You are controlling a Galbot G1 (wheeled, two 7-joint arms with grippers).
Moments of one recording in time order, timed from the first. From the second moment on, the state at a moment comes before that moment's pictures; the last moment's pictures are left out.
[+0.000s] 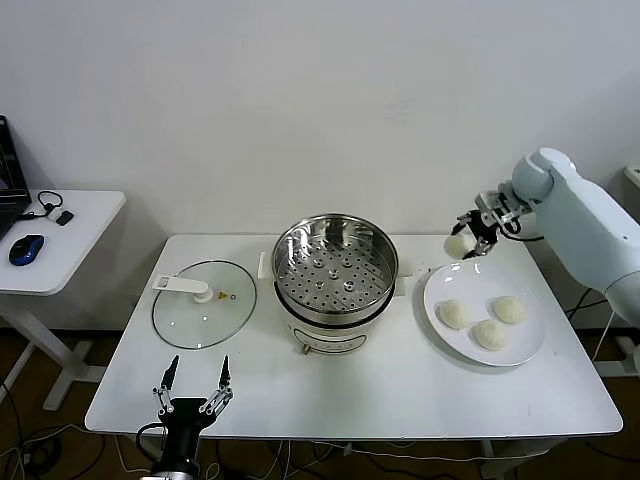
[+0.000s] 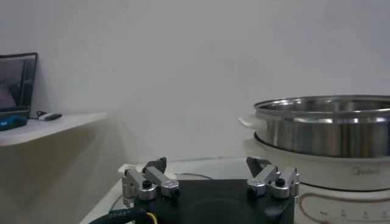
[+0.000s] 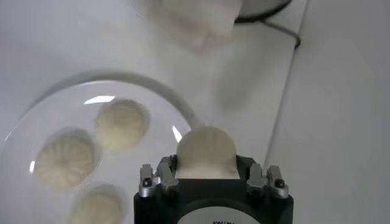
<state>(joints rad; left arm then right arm) 1.83 -1.57 -0.55 -2.07 0.05 -0.20 -0.02 0.23 0.90 -0.61 0.88 -0.22 0.27 -1.32</state>
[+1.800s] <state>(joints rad) 1.82 -1.57 -0.55 -2.07 0.05 -0.21 -0.02 0.33 1.43 -0.88 0.68 -0.52 0.64 -1.24</state>
